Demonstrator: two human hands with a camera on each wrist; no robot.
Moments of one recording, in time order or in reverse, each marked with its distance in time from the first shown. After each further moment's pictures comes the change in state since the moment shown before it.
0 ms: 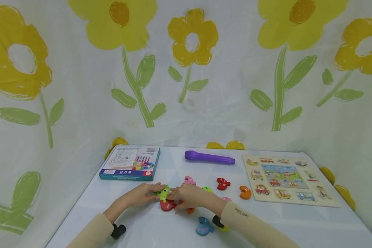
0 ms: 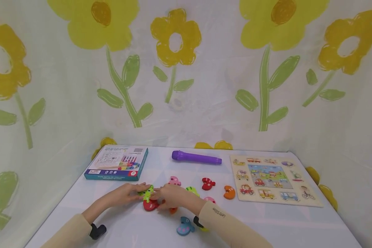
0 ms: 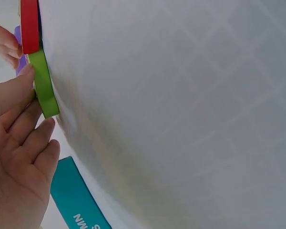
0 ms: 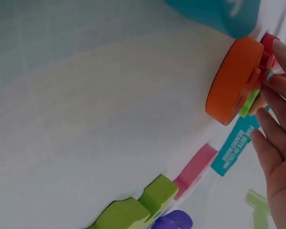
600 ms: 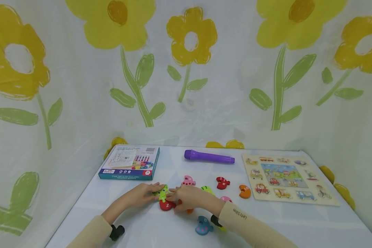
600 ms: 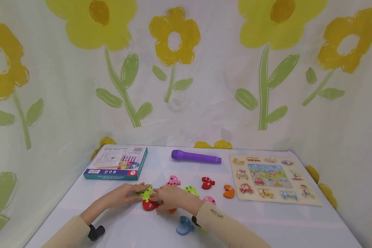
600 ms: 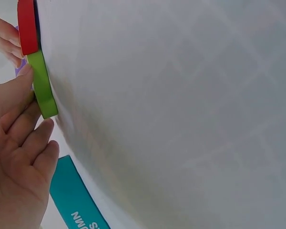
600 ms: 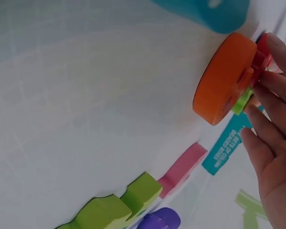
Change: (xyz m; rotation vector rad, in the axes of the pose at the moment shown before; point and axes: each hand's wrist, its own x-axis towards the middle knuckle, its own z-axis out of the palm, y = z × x) left_hand -0.003 0.001 0.001 0.017 0.014 -0.032; right_hand 0.001 -0.007 0.000 0.005 -0.048 0.073
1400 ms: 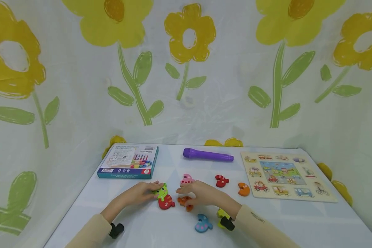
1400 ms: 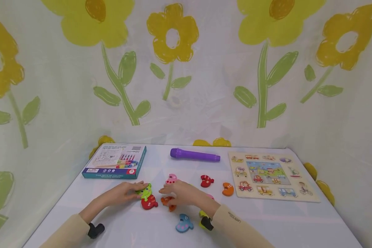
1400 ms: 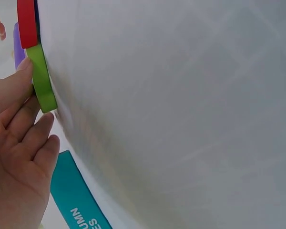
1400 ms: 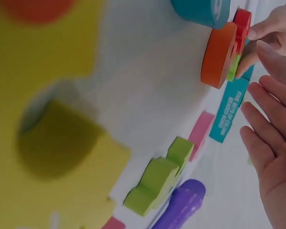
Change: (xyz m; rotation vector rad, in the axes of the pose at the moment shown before) left_hand 0.001 -0.003 -0.001 -0.011 -0.010 0.014; right_hand -0.039 0.023 -0.002 0.202 0.143 -0.007
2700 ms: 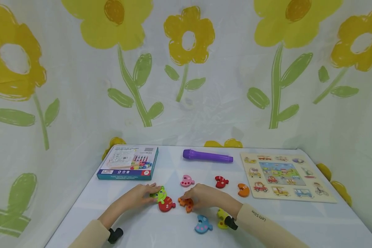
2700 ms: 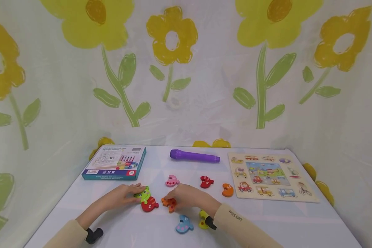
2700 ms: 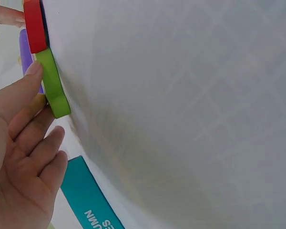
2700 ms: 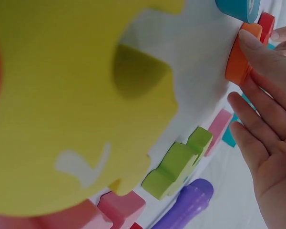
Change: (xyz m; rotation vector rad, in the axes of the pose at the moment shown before) left_hand -0.005 0.012 0.001 0.048 -0.004 -0.102; right_hand -0.008 0.005 0.001 -0.061 -0.104 0.034
